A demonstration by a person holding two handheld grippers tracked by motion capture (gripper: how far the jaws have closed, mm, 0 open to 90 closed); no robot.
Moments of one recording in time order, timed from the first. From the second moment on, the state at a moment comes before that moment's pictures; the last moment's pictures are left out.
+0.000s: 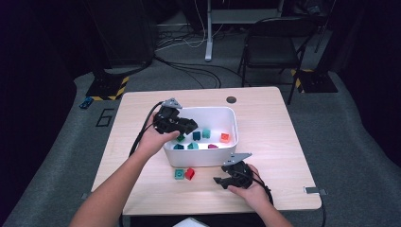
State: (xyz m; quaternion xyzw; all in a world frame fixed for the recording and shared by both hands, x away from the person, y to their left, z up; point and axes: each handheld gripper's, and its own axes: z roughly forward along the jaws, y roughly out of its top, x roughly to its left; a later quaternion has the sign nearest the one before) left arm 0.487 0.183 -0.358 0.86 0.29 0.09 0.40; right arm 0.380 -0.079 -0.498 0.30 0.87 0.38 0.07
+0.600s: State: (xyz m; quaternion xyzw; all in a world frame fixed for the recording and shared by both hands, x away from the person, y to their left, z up) left arm 0.520 0.142 -0.381 0.87 0.30 0.07 0.38; right arm 0.380 -0.079 -0.498 0.30 0.87 0.39 0.07
